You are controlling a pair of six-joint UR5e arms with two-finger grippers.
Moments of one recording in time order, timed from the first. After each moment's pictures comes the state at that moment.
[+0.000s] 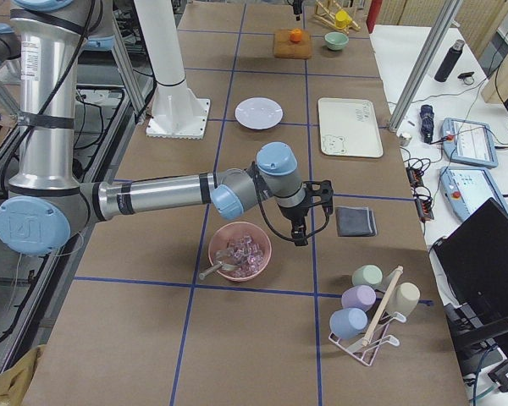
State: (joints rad) left arm -1.30 -1.58 -1.42 -2.34 -2.25 -0.45; right arm 1.40 -1.68 1.82 -1.14 2.21 0.52
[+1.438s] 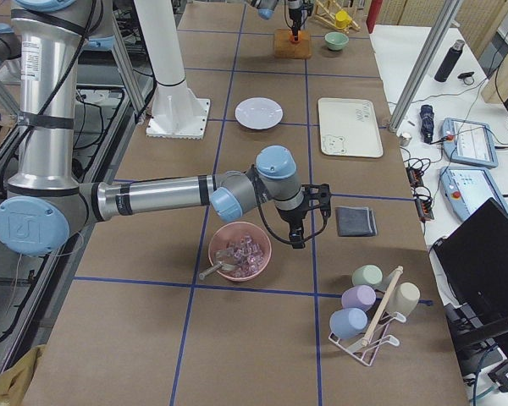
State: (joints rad) left arm -1.15 -1.64 -1.28 -2.39 -2.14 -0.46; right arm 1.39 -1.68 1.81 -1.14 2.21 0.53
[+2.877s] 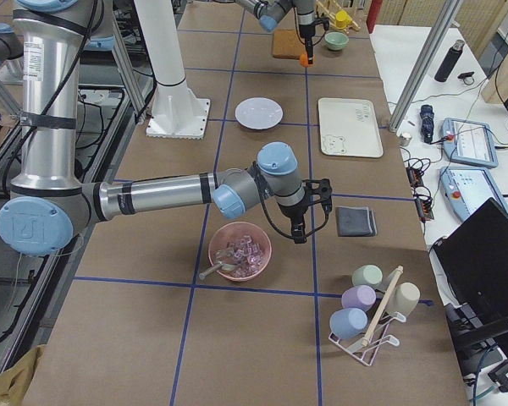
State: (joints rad) left arm -0.81 -2.11 -1.69 -1.76 -1.98 -1.10; right arm 1.37 -1.67 1.82 -1.13 2.22 0.52
